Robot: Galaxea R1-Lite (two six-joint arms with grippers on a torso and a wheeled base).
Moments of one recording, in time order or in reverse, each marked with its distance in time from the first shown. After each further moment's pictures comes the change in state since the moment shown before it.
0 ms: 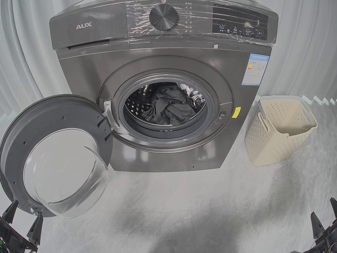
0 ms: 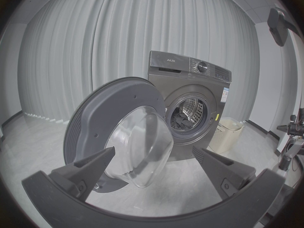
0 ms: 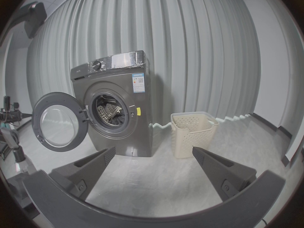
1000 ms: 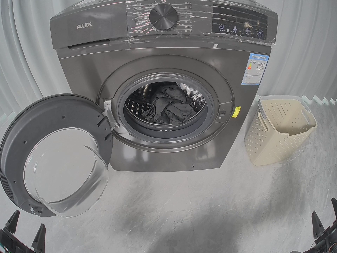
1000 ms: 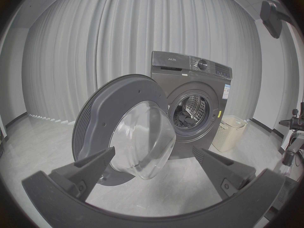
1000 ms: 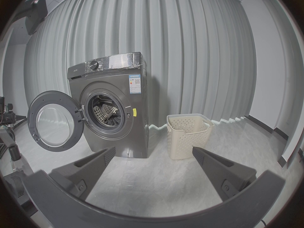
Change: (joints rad) left arm 0.188 -0.189 0.000 0.175 -0.148 0.015; right arm -0.009 -0.036 0.019 -0.005 -0.041 -0.018
